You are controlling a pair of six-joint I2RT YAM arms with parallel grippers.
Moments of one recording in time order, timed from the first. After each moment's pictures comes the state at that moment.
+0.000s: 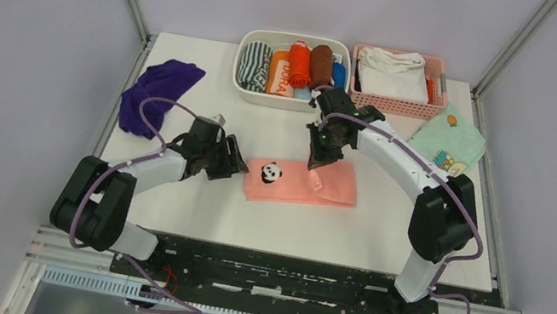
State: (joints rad) left arm -0.30 1.41 0.63 -0.10 0.22 -0.67; right arm 0.60 1.80 1.51 -0.87 -0.15 0.32
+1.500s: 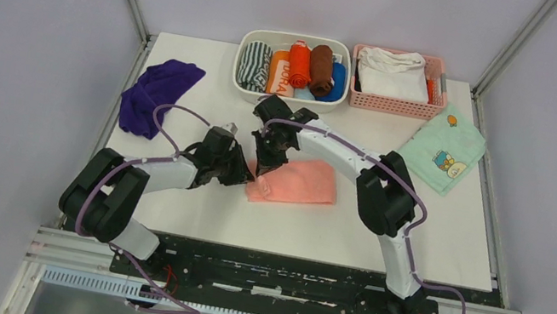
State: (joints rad) left arm -0.44 1.48 0.58 0.06 0.16 -0.74; right arm 0.84 2.16 1.82 -0.81 -0.19 0.48
